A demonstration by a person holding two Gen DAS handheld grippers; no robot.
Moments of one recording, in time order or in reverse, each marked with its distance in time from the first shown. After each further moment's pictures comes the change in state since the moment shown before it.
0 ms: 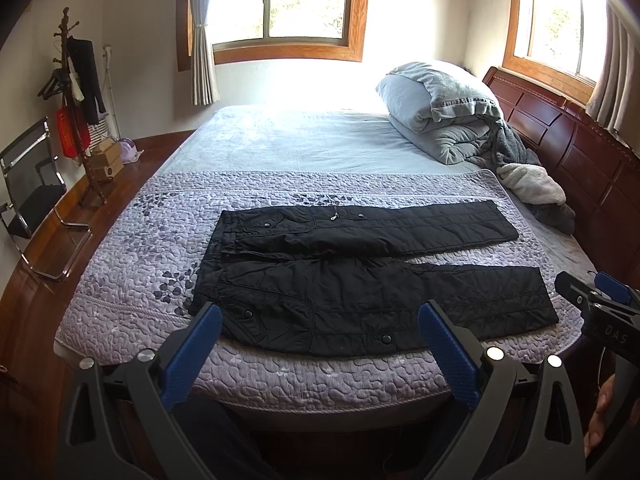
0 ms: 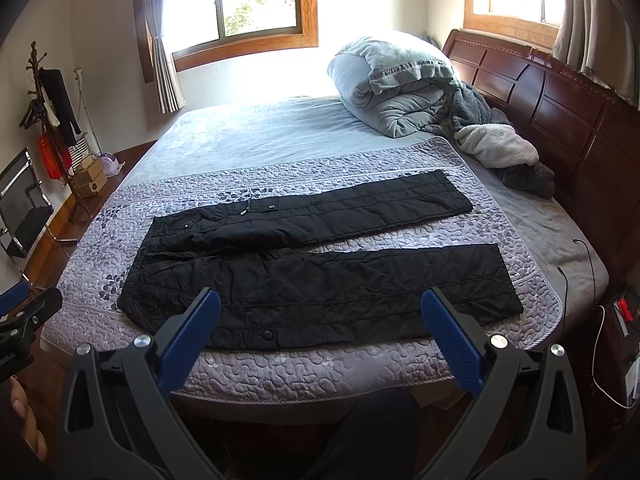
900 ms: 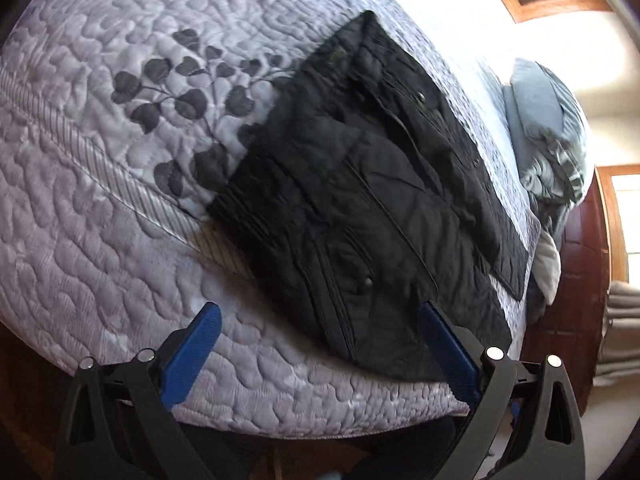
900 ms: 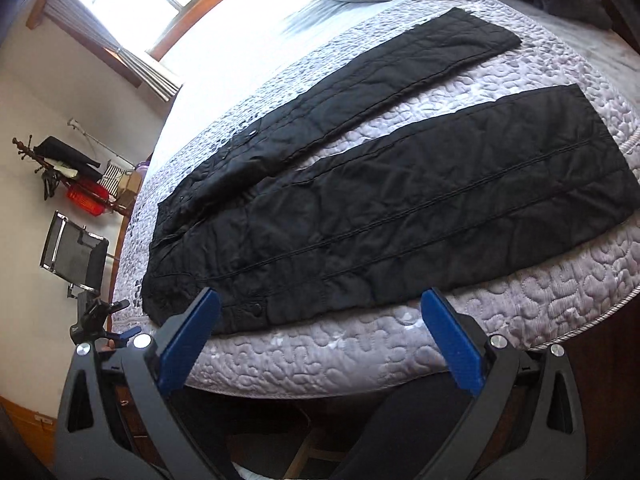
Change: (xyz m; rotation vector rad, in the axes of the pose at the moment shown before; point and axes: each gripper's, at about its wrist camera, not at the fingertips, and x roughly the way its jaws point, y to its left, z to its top) left arm 0.320 0.279 -0.079 -0.714 0.553 -0.295; right arm 0.210 -0.140 -0.051 0.346 0.334 0.317
